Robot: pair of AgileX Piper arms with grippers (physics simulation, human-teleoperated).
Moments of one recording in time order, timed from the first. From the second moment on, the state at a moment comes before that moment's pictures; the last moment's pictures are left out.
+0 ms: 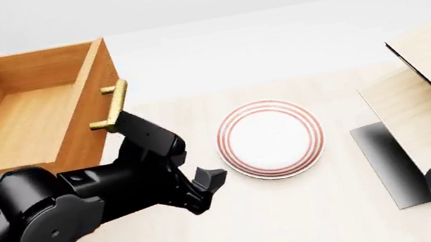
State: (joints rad) left arm -0.80 1.23 -0.90 0.37 -0.07; right arm -0.01 0.01 0.00 0.00 0.00
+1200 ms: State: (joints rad) left arm -0.98 1.44 -0.88 0.24 -0.22; right arm -0.01 0.01 0.00 0.00 0.00
